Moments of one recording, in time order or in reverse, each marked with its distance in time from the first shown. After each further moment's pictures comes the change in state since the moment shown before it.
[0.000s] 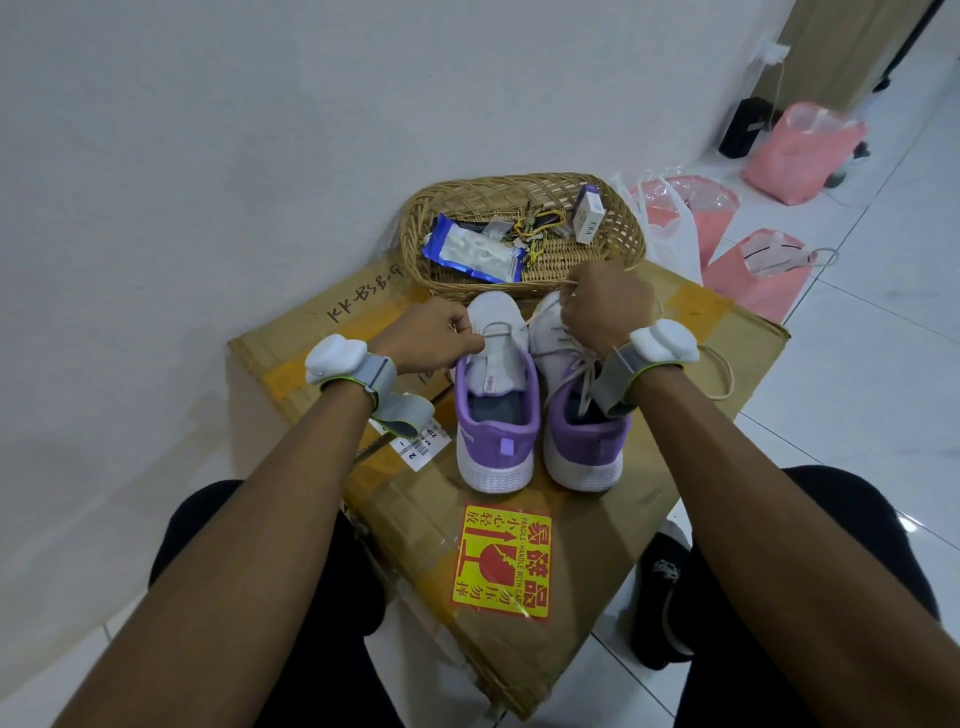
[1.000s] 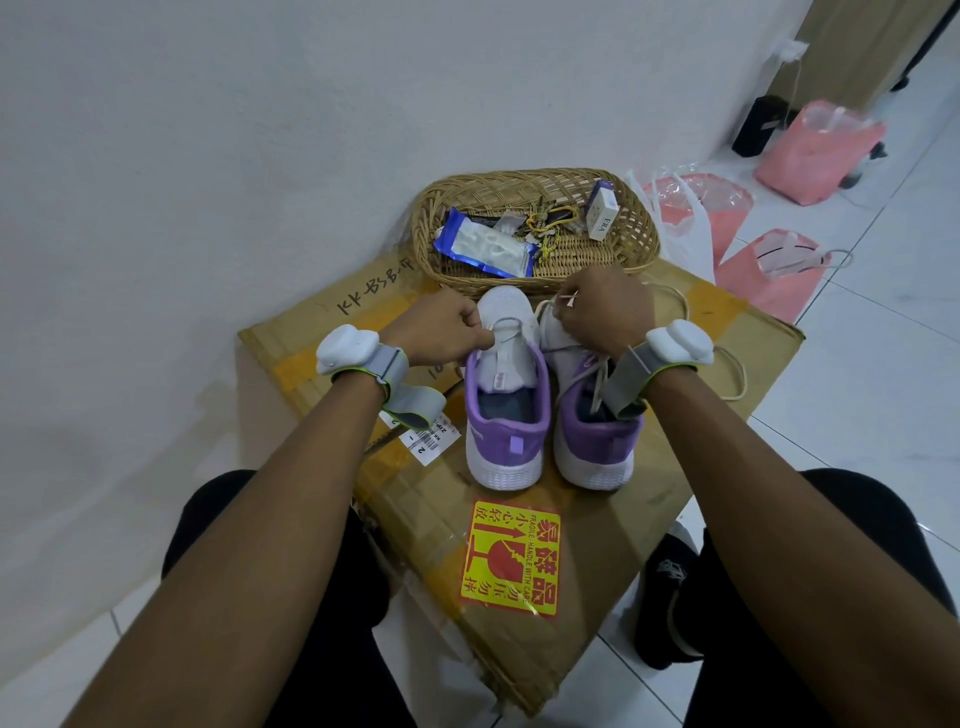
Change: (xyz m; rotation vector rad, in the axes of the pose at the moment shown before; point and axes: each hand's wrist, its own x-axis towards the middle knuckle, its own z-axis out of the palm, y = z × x) left_hand -0.004 0.002 -0.005 0.008 -0.017 0.003; right_hand -0.002 -0.004 -0.001 0.061 -0.121 -0.096
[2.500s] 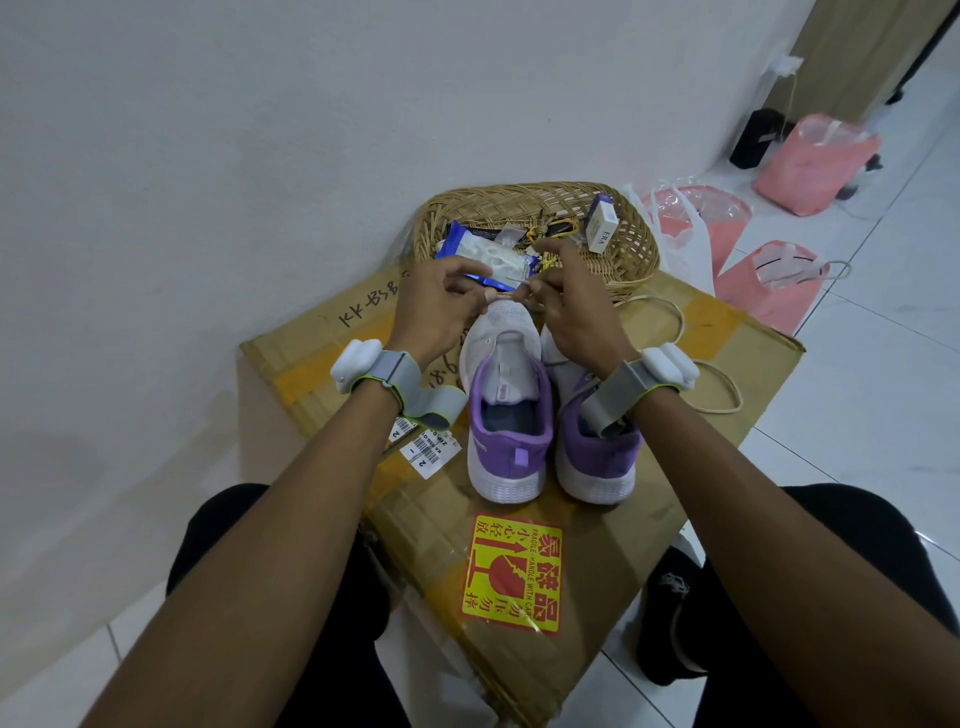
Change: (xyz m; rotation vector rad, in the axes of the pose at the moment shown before) left_hand 0.004 0.015 -0.003 -0.435 0.463 0.058; right_hand -0.005 -0.025 -0.002 0.812 0.025 -0.211
